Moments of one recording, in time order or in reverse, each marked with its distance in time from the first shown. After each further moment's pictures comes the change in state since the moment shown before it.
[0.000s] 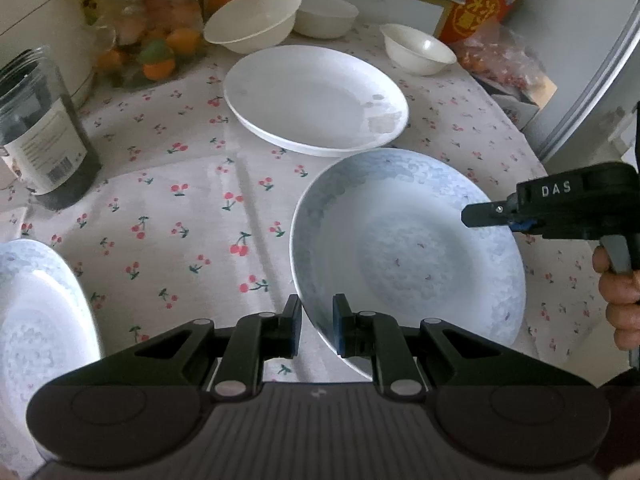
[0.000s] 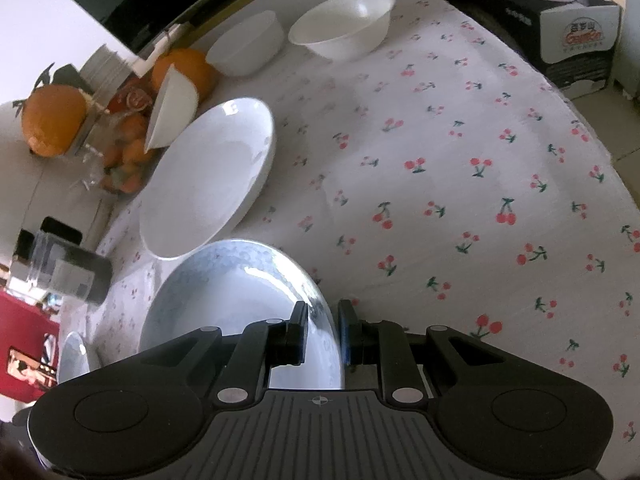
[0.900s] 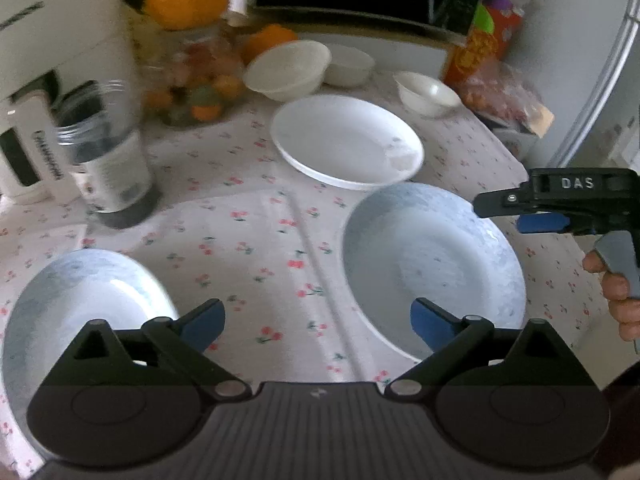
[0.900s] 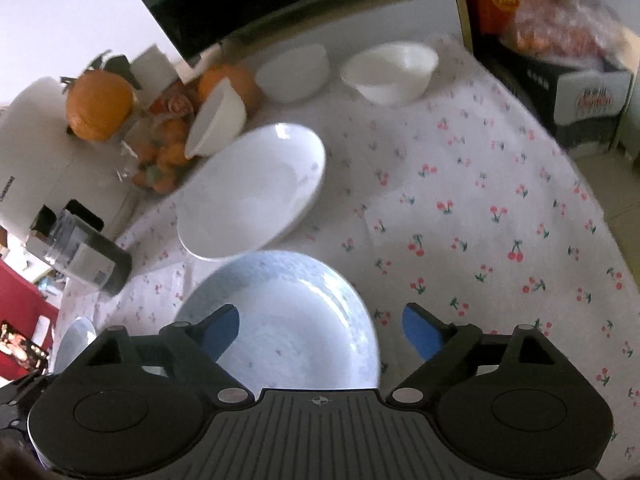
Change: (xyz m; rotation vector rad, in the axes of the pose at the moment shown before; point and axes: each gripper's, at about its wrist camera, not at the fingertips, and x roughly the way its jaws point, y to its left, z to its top) left arm -0.049 0.024 -0.021 0.011 -0.148 0.046; right arm -0.033 0.039 -0.014 -0.134 -0.146 -0.023
